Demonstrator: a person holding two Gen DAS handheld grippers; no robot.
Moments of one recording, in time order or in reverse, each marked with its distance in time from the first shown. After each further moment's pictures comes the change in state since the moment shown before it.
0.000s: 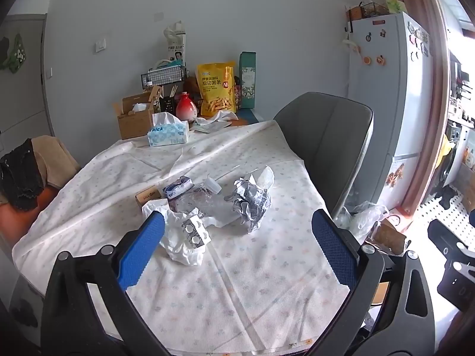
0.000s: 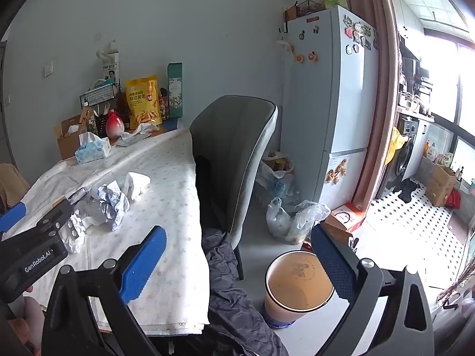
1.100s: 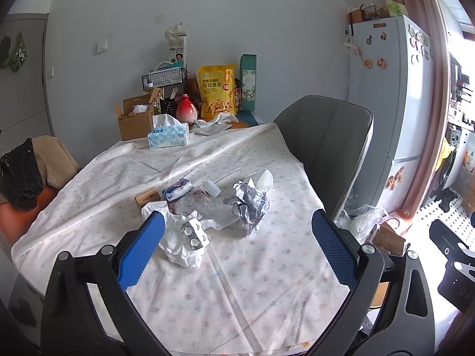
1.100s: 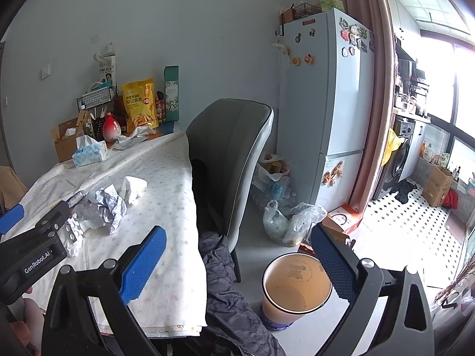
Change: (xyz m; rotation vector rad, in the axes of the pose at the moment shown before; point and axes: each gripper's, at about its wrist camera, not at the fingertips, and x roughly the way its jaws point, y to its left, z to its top) left arm 0.001 -0.002 0.000 -0.004 -0.012 -0.002; right arm -0.001 -0.001 0.001 -0.004 0.005 -0.026
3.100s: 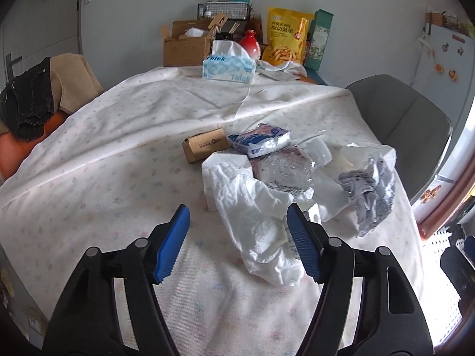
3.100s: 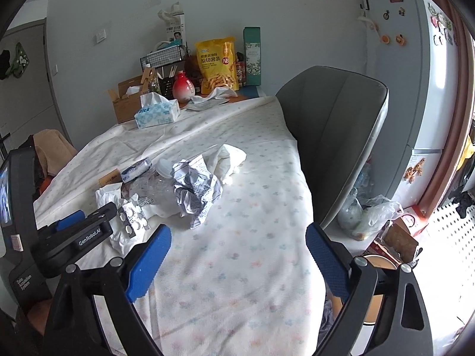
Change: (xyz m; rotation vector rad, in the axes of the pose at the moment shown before) left arm 0.117 0.114 -0.030 -0.257 0.252 0.126; right arm 0.089 0.129 -0.001 -0.129 0.148 0.340
